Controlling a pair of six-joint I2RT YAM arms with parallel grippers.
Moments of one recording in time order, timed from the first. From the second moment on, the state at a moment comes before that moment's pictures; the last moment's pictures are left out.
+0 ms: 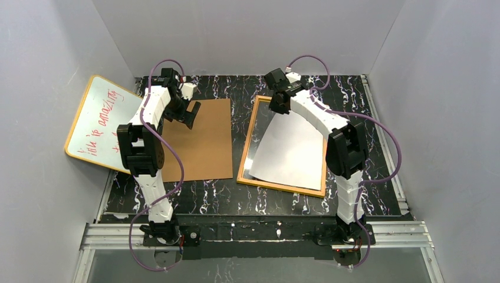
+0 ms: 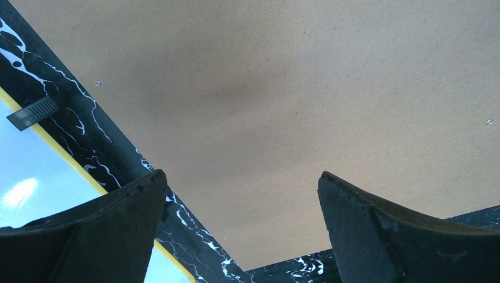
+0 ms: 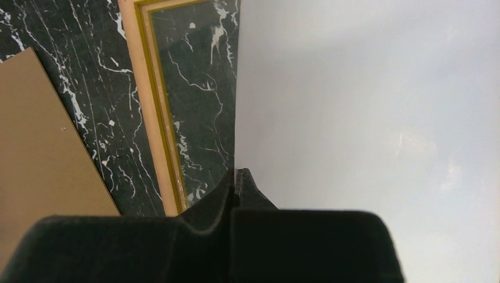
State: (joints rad) left arm -0.02 2.00 1.78 -1.05 0.09 0.39; right arm 0.56 2.06 1.87 -0.82 0.37 0.81
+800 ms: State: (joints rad) left arm -0.02 2.00 1.78 -1.05 0.09 0.39; right arm 0.56 2.09 1.87 -0.77 0.29 0.78
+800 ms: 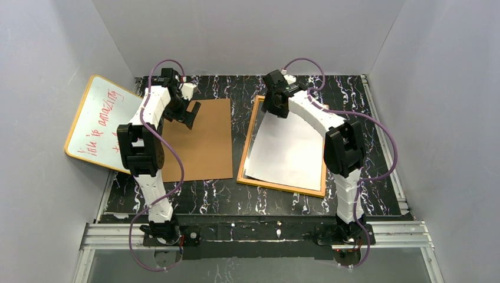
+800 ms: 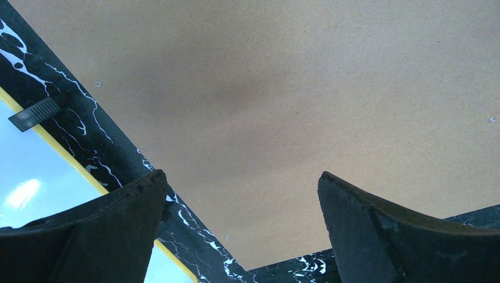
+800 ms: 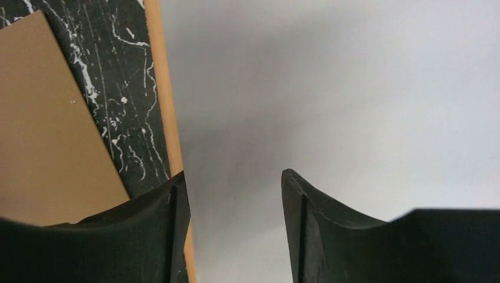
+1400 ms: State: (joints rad) left arm -0.01 2.01 1.85 -1.05 -0.08 0.49; right arm 0.57 2.09 1.87 -0.68 0.03 0.82
